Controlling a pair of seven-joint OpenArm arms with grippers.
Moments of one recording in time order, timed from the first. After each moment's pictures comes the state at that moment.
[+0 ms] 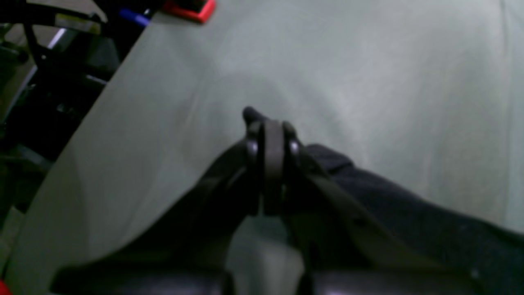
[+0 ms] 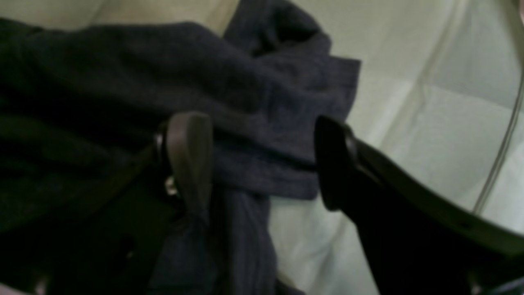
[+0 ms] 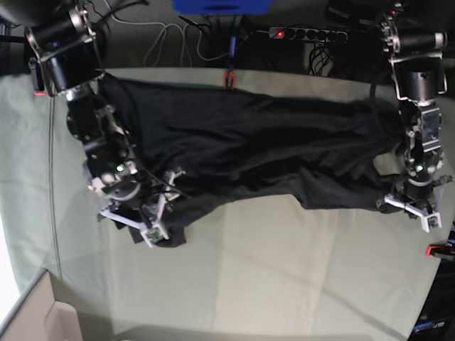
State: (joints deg) left arm -13.1 -19.0 -11.8 52.5 -9.6 -0.1 9.4; right arm 10.5 12.2 -17.9 78.7 0.0 9.0 -41.5
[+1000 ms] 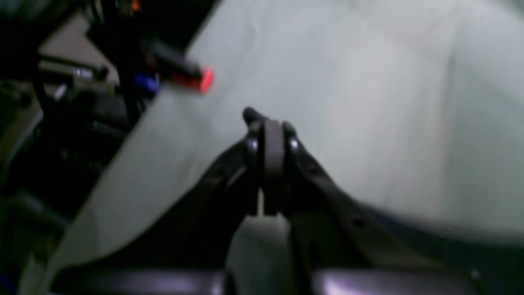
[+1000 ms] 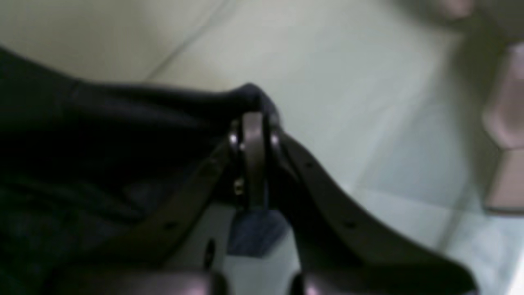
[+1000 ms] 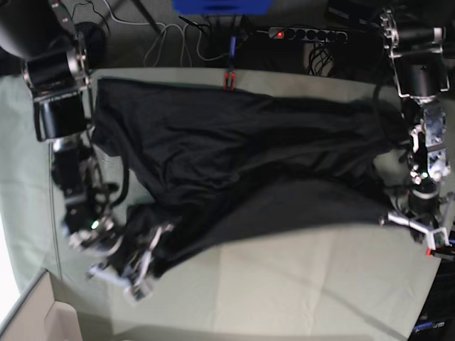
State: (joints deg) left arm -11.5 -18.9 -11.8 64.9 -10.0 0.2 9.7; right arm 23.2 12.4 -9.8 71.4 -0.5 21.2 -33.2
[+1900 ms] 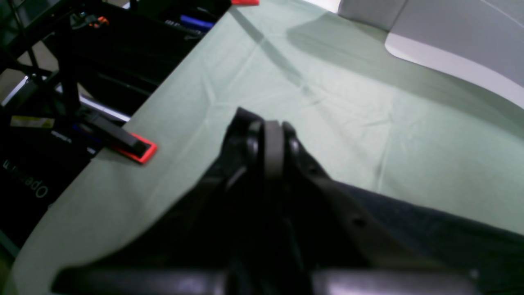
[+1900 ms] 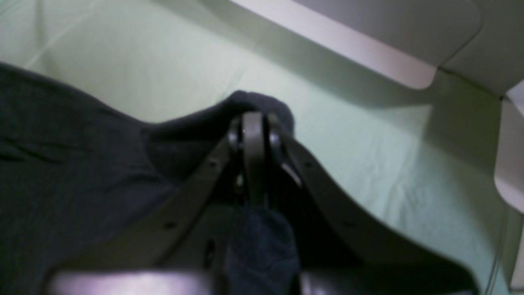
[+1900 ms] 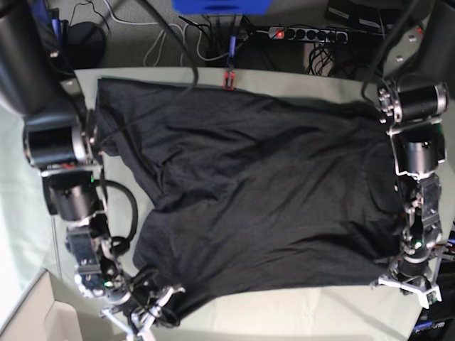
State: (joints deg) left arm -33.5 -15.4 -11.5 44.8 -9.6 0.1 9.0; right arm 45.2 6.4 -7.6 32.4 -1.1 21.2 -8.3
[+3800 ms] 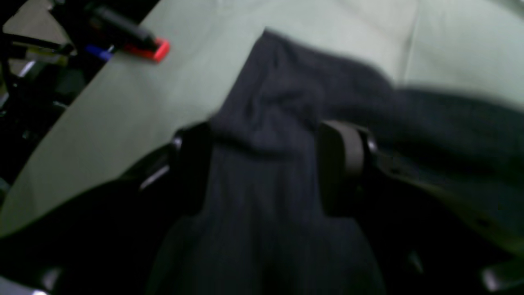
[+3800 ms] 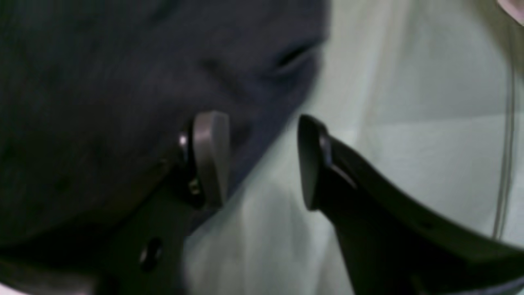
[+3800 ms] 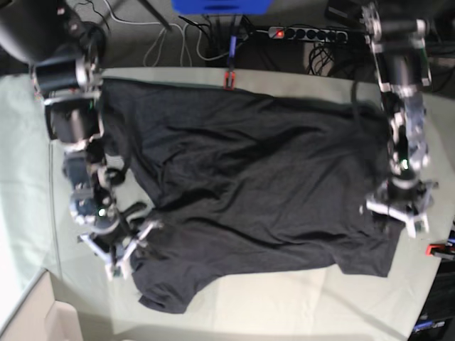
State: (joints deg) left arm -6.5 -13.8 -11.8 66.8 -9.9 0.3 9.6; right arm 26.0 9.1 -4.0 45.7 -0.2 9.0 -16.7
